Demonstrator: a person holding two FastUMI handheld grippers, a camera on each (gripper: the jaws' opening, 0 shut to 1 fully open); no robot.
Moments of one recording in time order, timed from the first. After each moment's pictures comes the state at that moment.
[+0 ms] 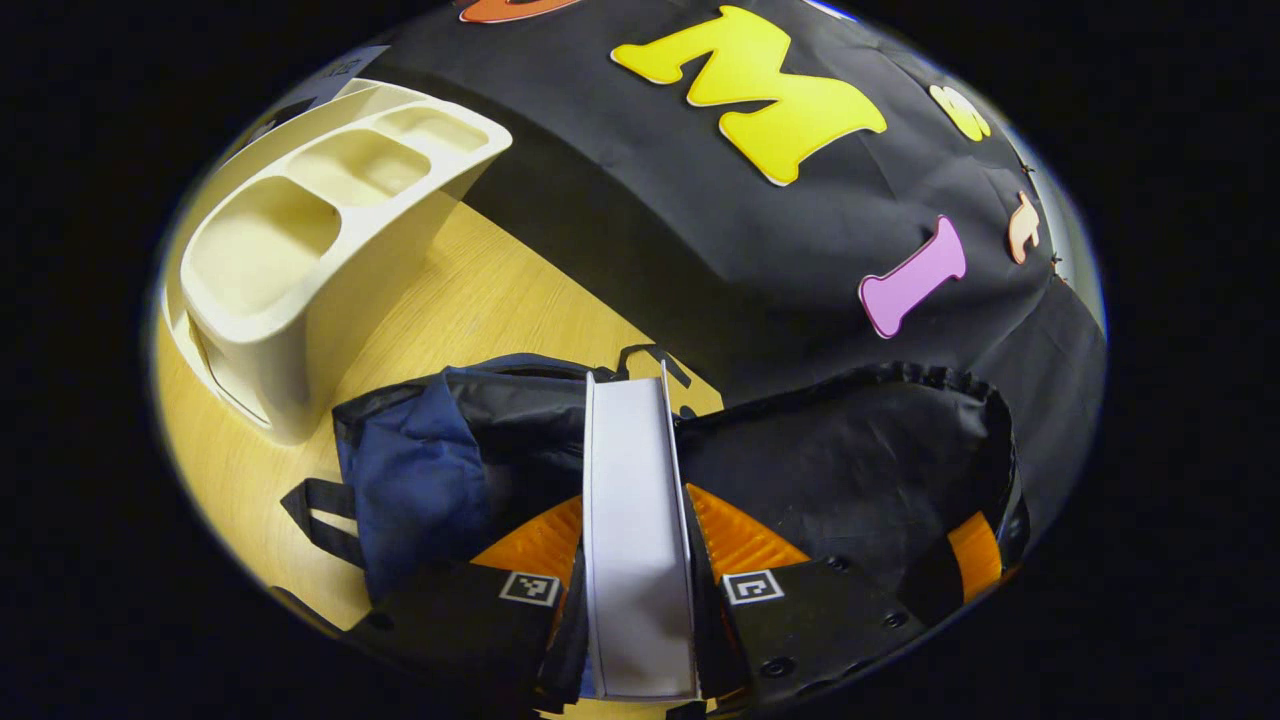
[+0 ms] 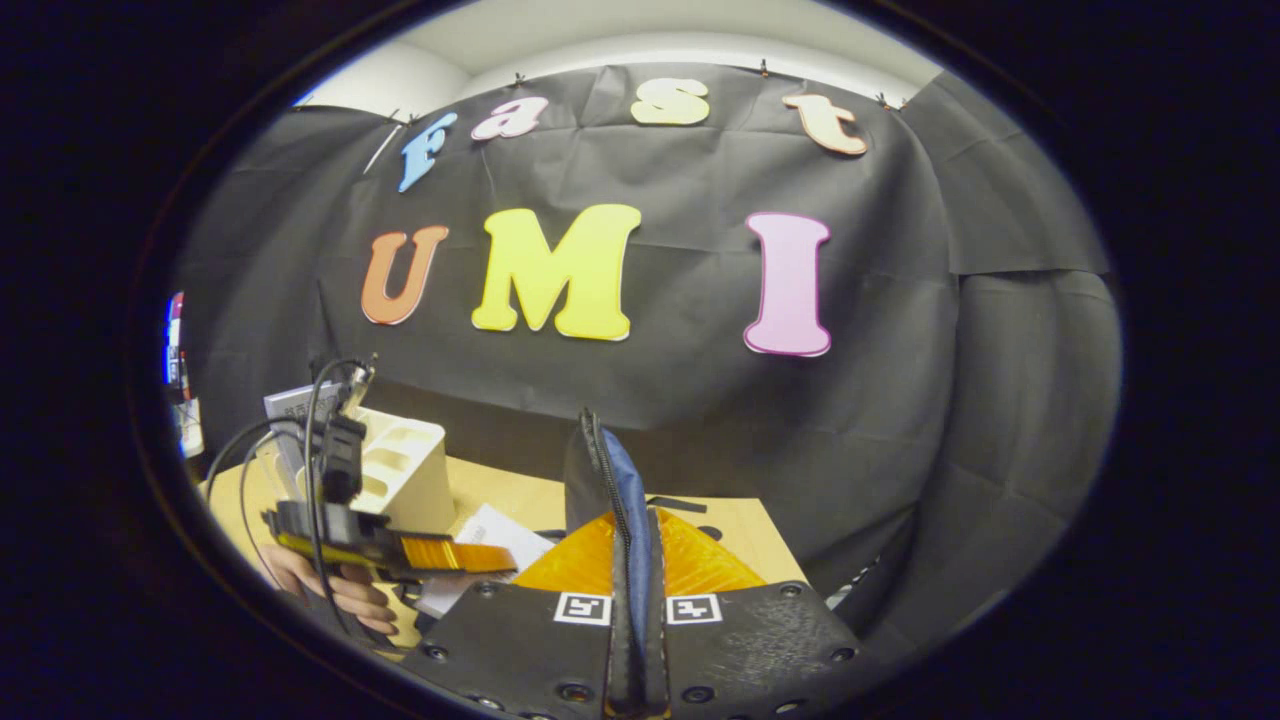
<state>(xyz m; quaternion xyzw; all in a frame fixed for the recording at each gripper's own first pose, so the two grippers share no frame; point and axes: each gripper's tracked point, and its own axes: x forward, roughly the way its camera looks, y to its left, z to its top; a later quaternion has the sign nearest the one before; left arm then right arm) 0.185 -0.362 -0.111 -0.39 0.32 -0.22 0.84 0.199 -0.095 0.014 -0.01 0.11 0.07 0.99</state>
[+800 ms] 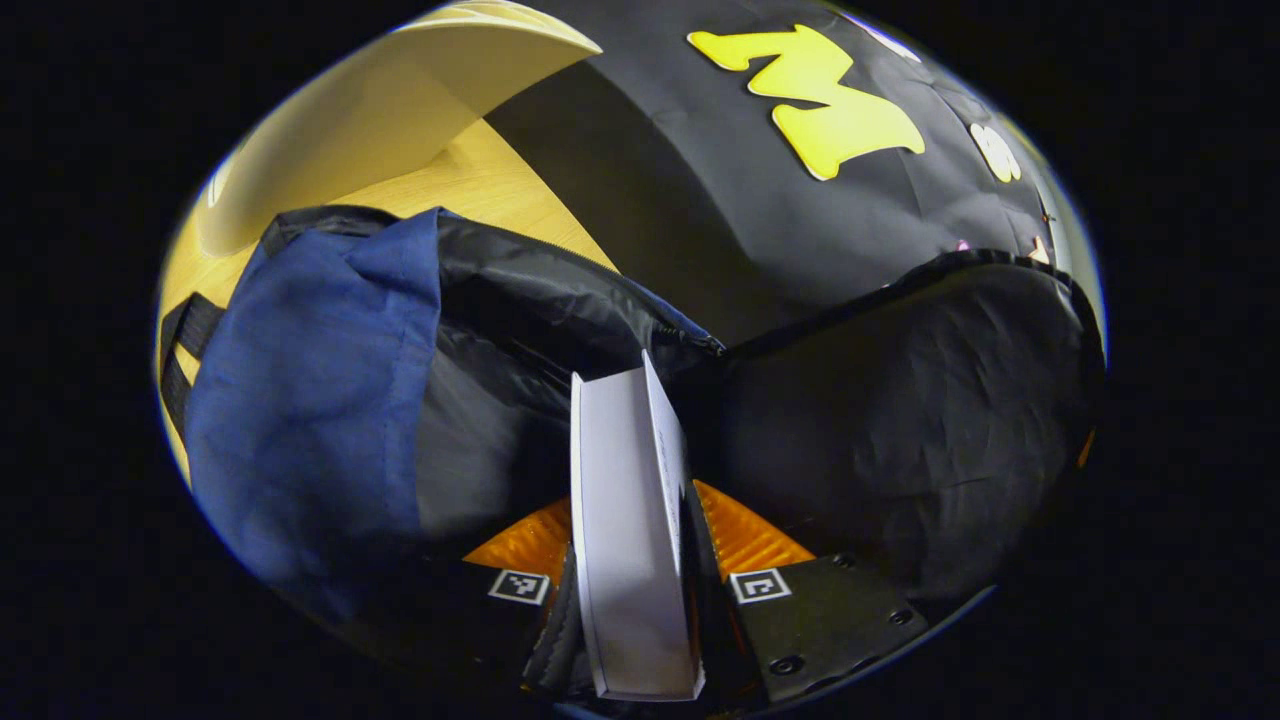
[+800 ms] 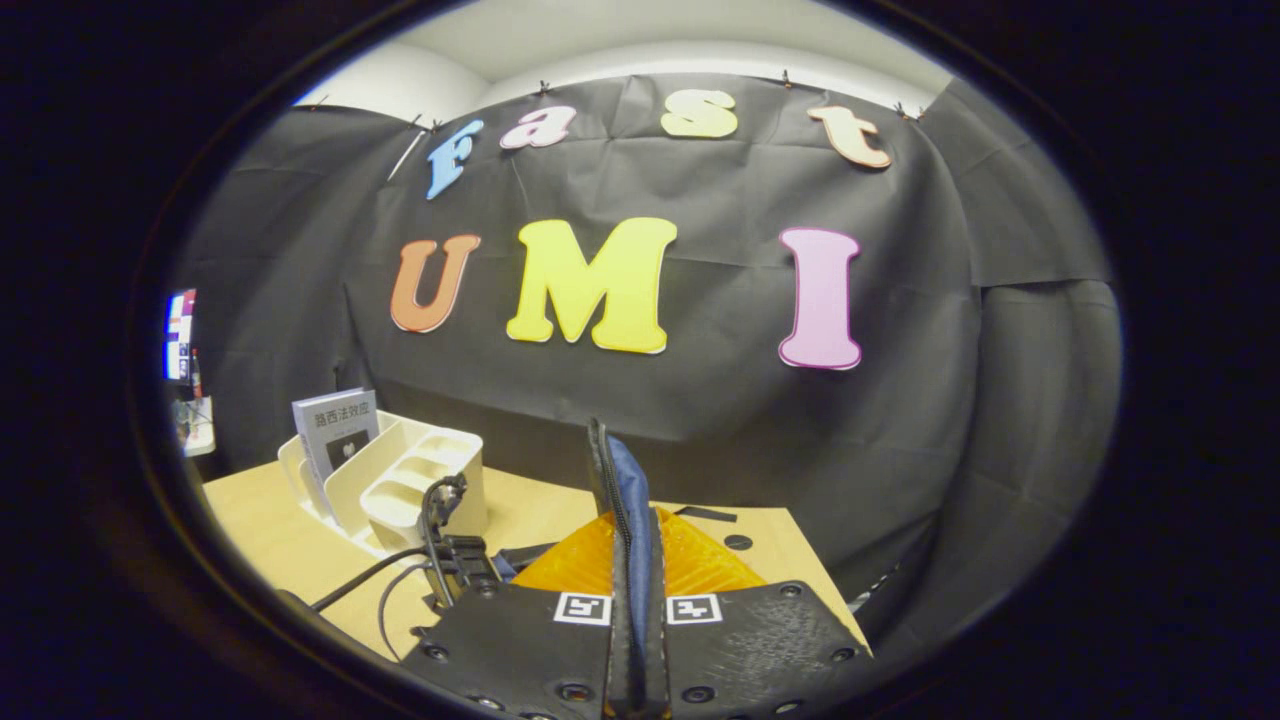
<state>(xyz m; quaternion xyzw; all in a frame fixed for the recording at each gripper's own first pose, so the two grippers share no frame) 0.194 -0.417 -0.182 -0.43 0.32 -0.18 0.82 0.188 -0.060 0.015 -0.01 0.10 0.10 0.99</state>
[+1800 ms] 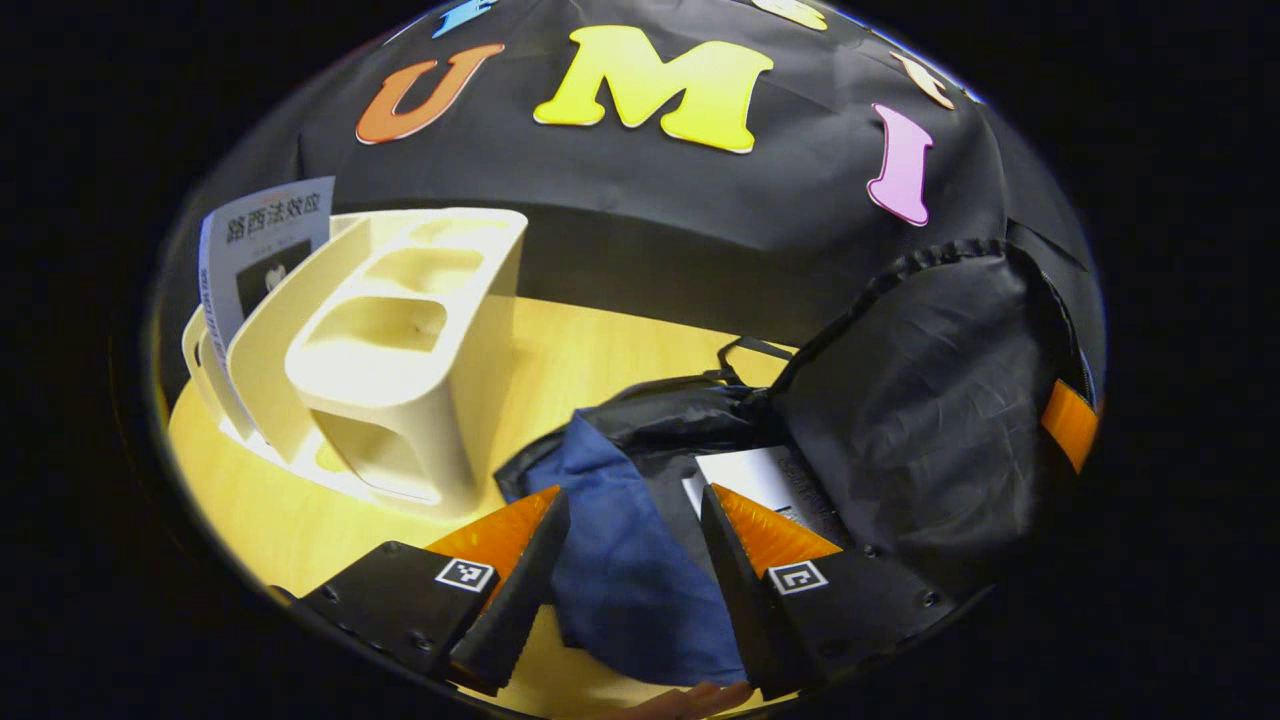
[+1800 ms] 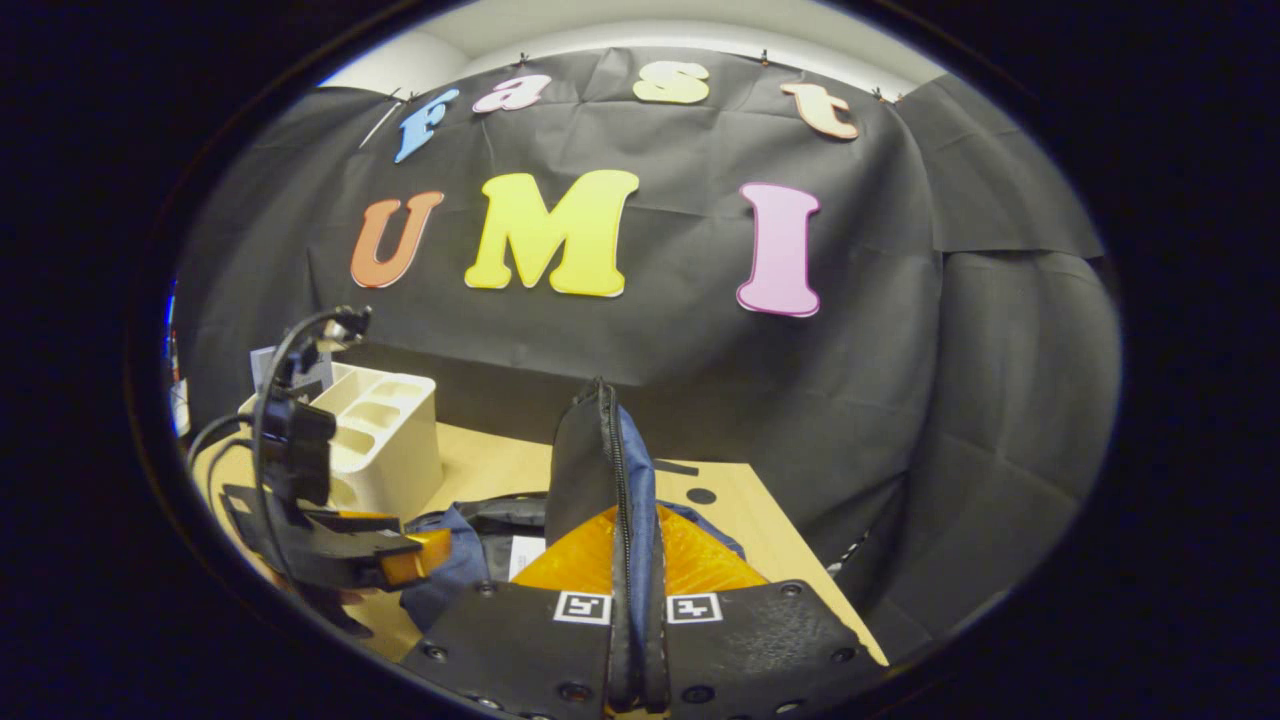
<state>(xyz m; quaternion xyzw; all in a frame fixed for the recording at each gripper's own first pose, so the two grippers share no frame) 0.170 -0.267 -0.147 -0.10 0.26 -0.12 0.95 0.178 -0.084 -0.051 -0.02 0.15 0.03 0.99</state>
